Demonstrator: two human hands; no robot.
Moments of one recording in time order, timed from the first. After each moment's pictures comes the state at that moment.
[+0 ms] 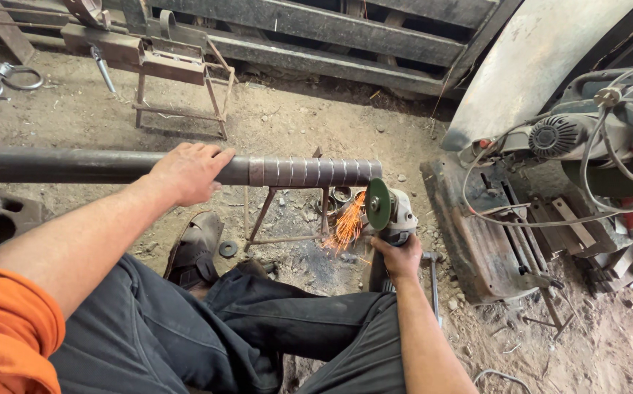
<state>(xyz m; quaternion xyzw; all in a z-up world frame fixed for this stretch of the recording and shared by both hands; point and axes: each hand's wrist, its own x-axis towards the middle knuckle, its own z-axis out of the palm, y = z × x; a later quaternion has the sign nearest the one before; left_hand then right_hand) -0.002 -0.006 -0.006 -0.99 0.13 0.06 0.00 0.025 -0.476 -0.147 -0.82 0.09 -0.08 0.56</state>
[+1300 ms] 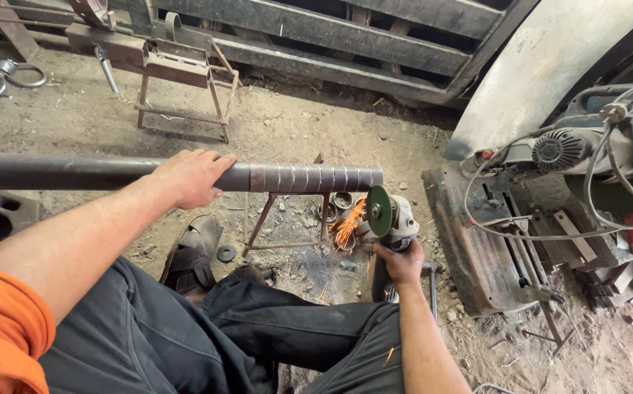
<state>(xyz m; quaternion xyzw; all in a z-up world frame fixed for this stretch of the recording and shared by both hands) 0.005 -0.011 -0.001 -0.99 0.09 0.13 -0.03 0.043 -0.494 -0.159 -0.85 0.07 -0.06 0.52</state>
